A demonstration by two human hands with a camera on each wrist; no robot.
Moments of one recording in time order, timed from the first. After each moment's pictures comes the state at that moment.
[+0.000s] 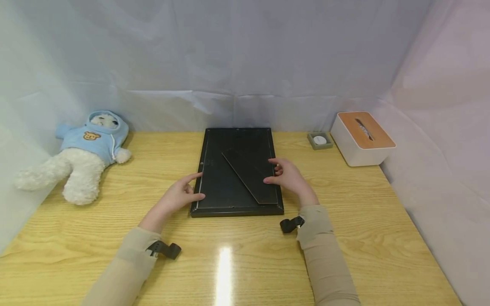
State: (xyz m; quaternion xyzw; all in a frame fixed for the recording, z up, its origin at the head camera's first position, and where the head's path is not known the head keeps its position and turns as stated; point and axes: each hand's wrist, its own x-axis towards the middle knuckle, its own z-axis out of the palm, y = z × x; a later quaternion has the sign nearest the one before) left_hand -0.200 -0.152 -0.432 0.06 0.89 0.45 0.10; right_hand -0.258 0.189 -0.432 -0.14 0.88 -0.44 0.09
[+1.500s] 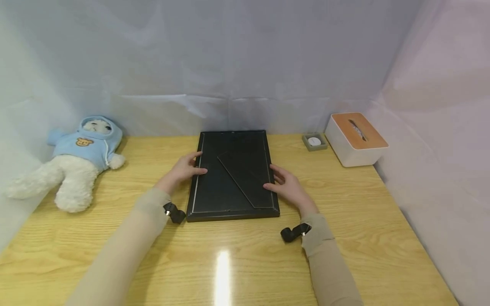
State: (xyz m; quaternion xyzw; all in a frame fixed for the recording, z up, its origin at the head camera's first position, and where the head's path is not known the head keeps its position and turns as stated) left_hand -0.297 -0.145 -0.436 0.07 0.90 0.43 0.08; right_hand -0.247 0.207 -0.466 -0.14 0.82 -0.55 0.10
